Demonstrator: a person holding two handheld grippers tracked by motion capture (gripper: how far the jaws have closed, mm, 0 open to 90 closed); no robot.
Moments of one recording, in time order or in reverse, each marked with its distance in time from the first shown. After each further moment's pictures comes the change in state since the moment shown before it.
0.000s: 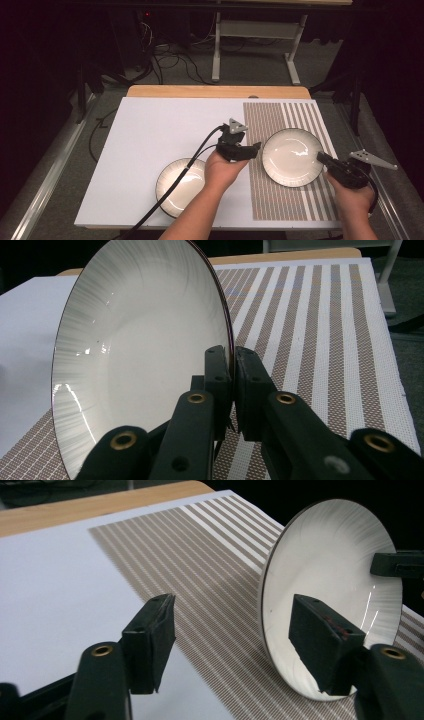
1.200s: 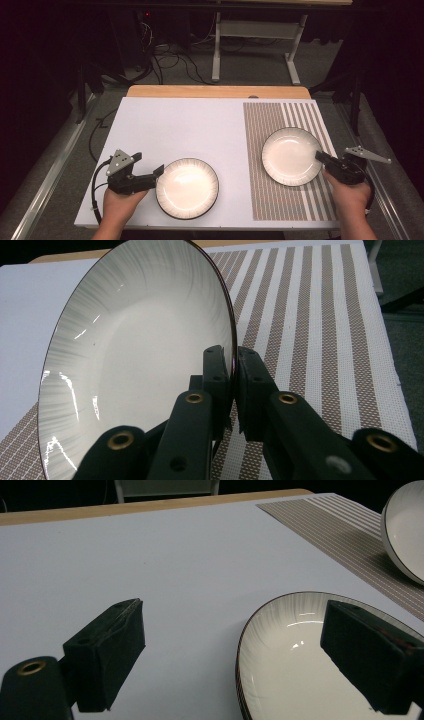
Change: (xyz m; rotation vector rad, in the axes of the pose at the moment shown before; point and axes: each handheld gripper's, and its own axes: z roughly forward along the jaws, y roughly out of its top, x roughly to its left) left arm 0.126 -0.124 -0.189 -0.121 0.212 -0.050; right arm -0.001 0.006 0.012 0.068 -0.052 0.021
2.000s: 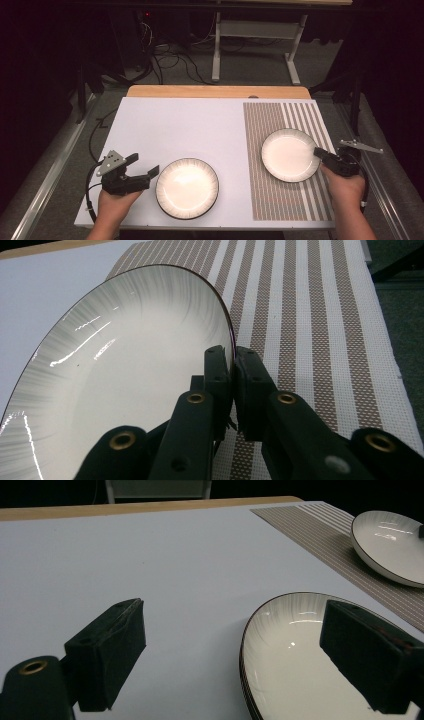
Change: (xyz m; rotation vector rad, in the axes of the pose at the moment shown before) left arm 0.012 -0.003 -0.004 -0.013 -0.044 -0.022; right arm -0.008 0.009 0.023 0.078 -0.052 0.083
